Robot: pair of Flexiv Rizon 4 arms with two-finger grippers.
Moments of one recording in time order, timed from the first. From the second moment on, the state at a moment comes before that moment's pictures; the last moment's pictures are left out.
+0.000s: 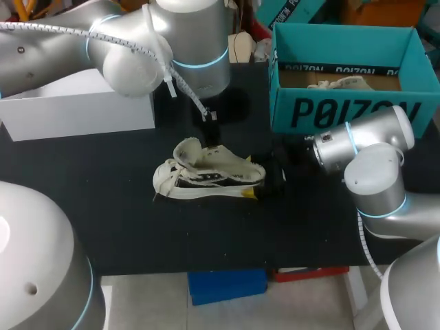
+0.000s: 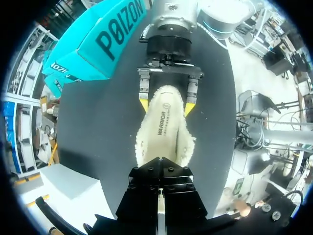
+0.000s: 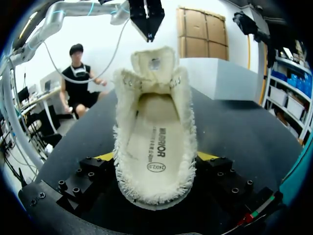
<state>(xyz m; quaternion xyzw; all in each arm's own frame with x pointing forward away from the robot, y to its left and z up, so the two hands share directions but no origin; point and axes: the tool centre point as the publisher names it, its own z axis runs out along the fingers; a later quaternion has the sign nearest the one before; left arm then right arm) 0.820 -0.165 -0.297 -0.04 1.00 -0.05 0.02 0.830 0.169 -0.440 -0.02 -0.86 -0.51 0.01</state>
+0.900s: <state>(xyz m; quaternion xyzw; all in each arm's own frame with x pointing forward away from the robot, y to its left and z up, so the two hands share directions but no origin) 0.816 -0.171 -0.344 0.00 0.98 -0.07 -0.17 0.830 0.169 -0.440 -0.02 -0.86 -0.51 0.01</state>
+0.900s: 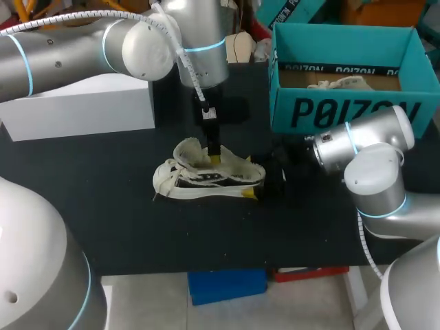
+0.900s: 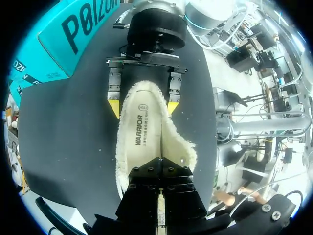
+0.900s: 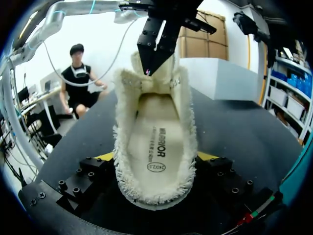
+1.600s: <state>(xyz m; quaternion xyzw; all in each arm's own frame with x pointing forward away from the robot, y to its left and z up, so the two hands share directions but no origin) 0.821 -0.171 -0.348 0.02 0.98 -0.08 -0.17 0.830 0.169 -0.440 -0.02 -0.86 -0.51 0.01</state>
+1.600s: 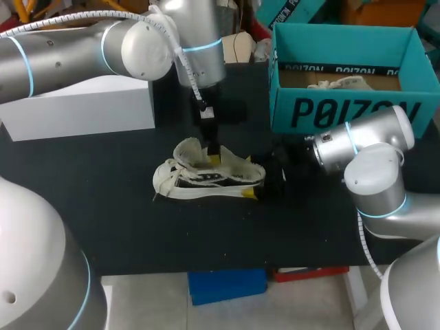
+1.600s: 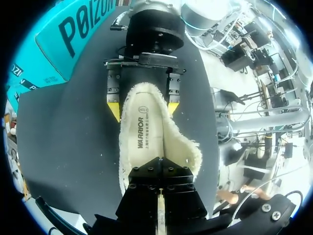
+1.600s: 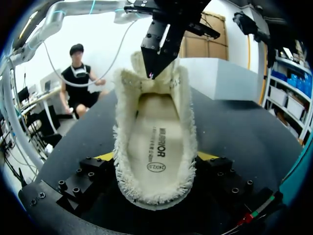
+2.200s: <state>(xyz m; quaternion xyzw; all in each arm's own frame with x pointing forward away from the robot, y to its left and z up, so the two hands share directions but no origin) 0.808 -0.172 -0.363 0.03 0.98 -0.10 -0.18 0.830 0.169 -0.440 -0.02 -0.86 -0.51 0.01</state>
